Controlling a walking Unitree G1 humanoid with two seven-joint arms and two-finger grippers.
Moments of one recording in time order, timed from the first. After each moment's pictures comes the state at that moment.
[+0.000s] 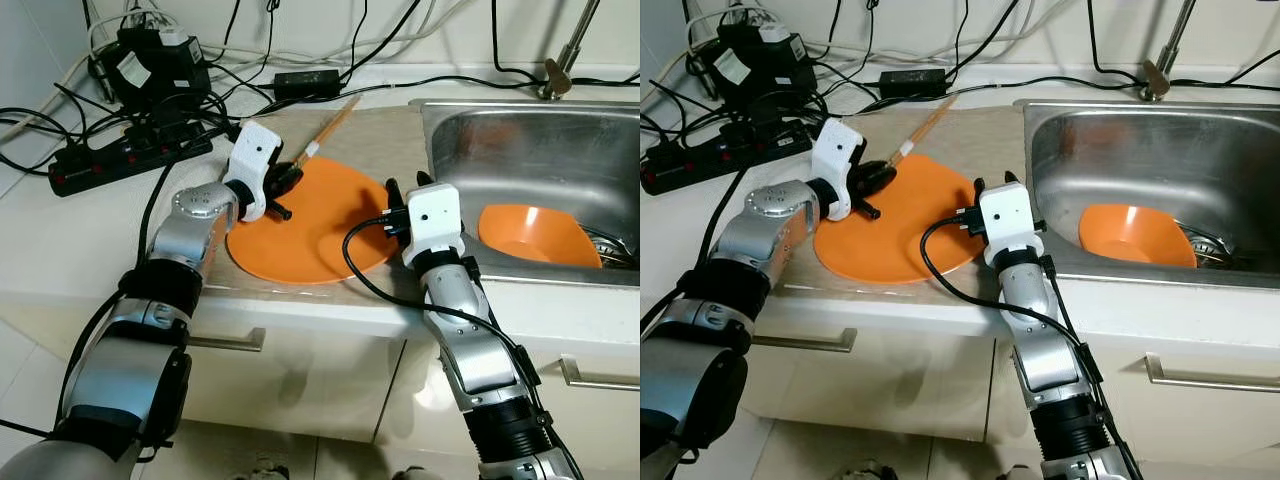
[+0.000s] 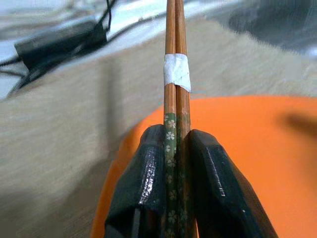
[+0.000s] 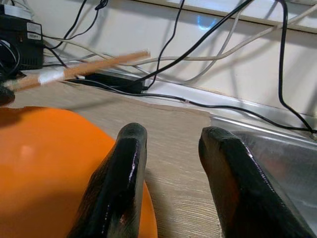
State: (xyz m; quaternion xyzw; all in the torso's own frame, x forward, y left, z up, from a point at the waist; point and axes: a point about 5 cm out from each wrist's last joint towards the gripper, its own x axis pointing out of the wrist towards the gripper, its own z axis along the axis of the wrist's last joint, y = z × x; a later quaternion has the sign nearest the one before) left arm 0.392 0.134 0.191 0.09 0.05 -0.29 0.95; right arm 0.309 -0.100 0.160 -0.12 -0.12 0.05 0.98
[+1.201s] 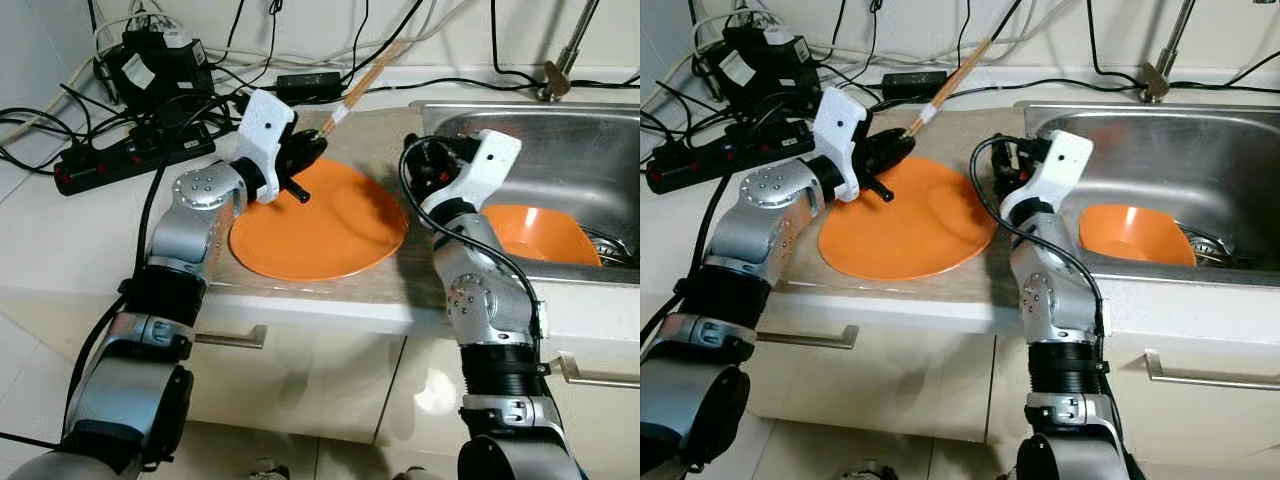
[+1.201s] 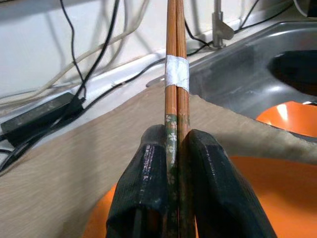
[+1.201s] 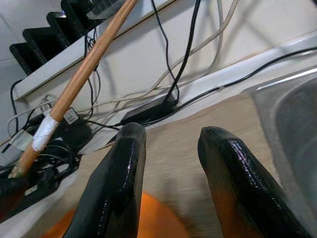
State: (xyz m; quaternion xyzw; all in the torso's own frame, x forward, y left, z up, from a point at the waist) left arm 0.373 0.111 0.220 0.10 -0.04 -0.35 0.93; right arm 0.346 -0.111 0.193 0.21 -0.07 0.09 0.97
